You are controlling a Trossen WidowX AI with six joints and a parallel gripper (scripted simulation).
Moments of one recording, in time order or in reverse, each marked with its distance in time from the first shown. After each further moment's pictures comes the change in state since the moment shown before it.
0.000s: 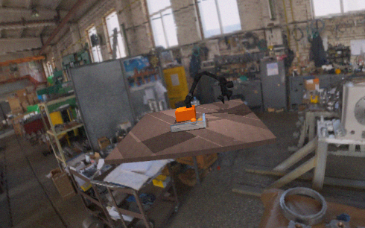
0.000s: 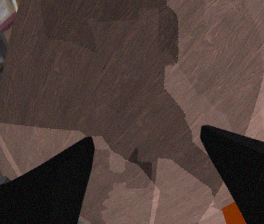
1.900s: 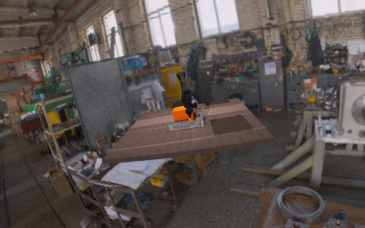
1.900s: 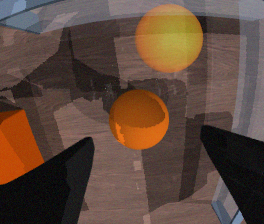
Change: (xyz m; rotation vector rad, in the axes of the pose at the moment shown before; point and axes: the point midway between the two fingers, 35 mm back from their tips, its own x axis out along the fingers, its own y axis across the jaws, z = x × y) arm -0.018 -0.413 -0.069 -0.876 0.009 -0.209
